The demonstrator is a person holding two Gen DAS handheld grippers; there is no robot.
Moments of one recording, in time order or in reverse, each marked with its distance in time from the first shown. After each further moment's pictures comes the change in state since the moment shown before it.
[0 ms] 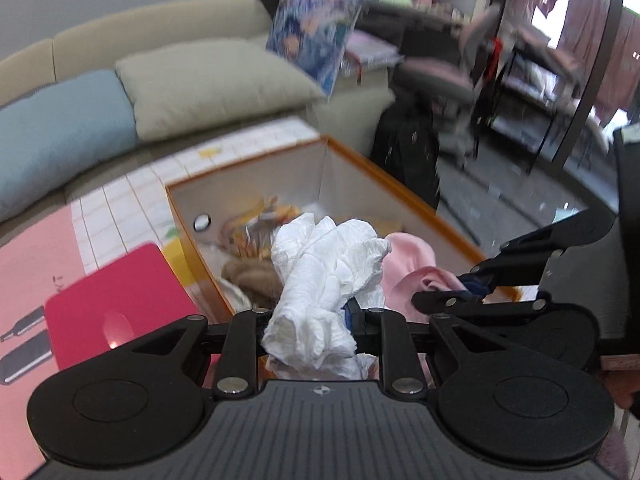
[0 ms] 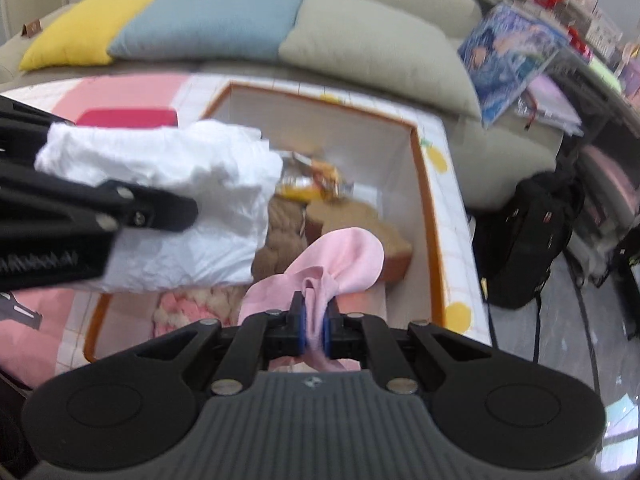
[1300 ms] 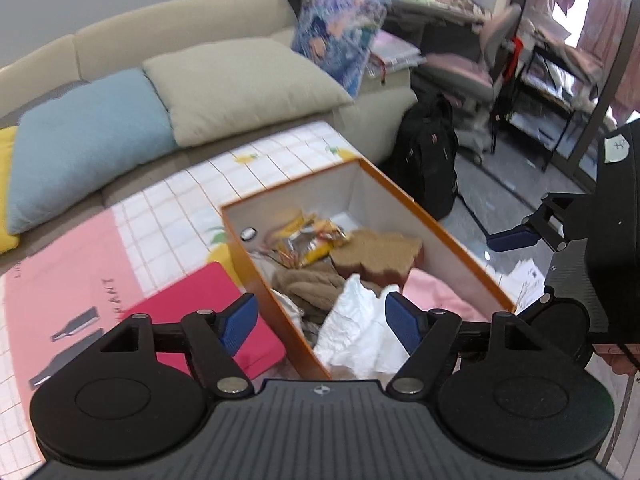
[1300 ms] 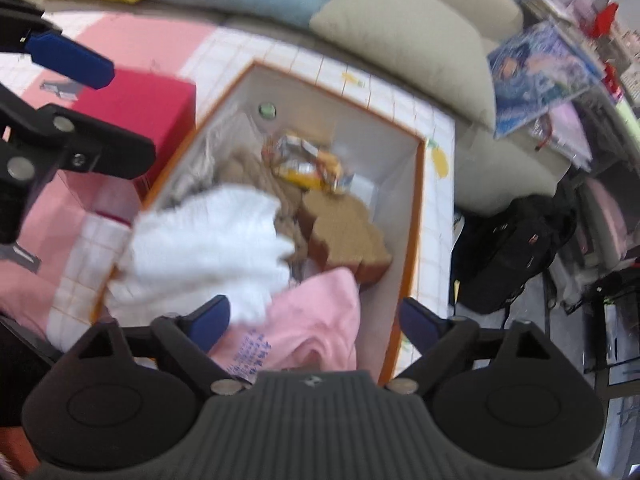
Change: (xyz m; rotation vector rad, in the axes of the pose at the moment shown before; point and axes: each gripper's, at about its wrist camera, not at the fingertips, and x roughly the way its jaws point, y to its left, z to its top) left arm -0.072 0.021 0.044 -0.031 0.030 0.055; right arm -0.037 0.012 0.041 -0.196 0.101 -0.040
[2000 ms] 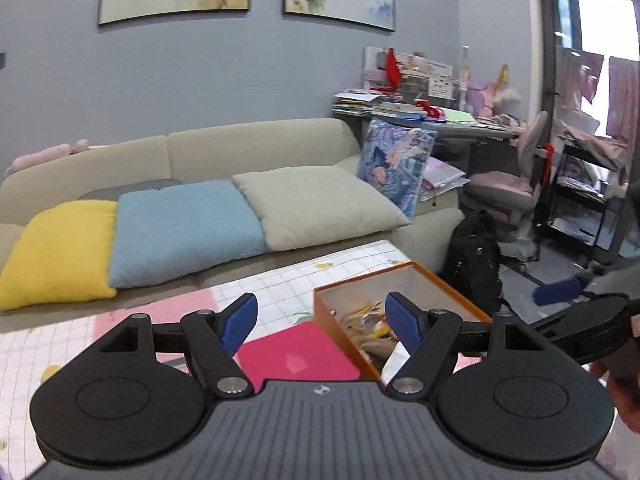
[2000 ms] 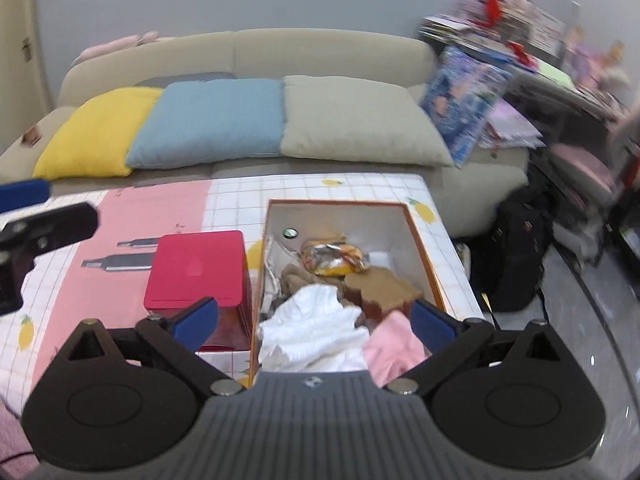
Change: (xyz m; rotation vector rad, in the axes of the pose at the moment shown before) left arm -0.104 0.006 -0.067 -0.051 -0.401 0.194; right arm -0.099 0.046 -0.029 0.439 -0.315 0.015
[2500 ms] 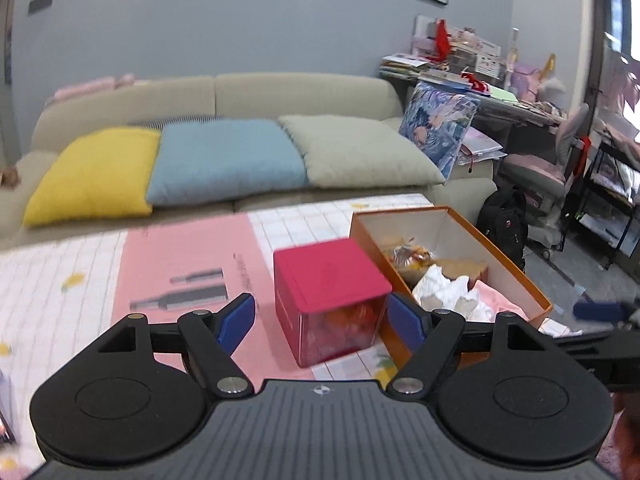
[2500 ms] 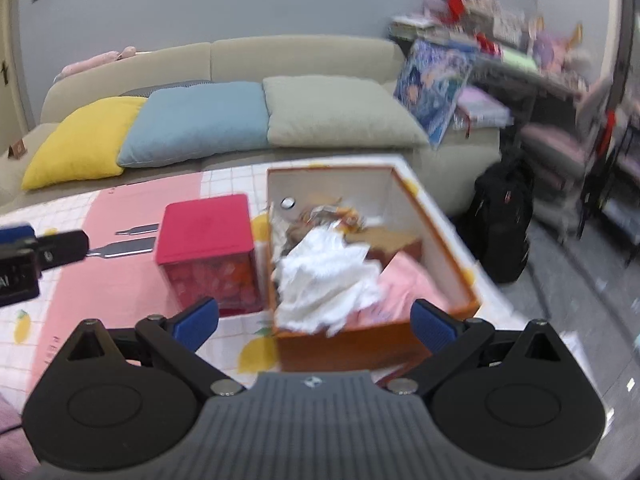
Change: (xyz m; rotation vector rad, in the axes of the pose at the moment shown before) left arm -0.016 0.022 -0.056 -0.138 0.124 0.075; right arm -0.016 0.027 -0.077 0.086 -0.037 -0.036
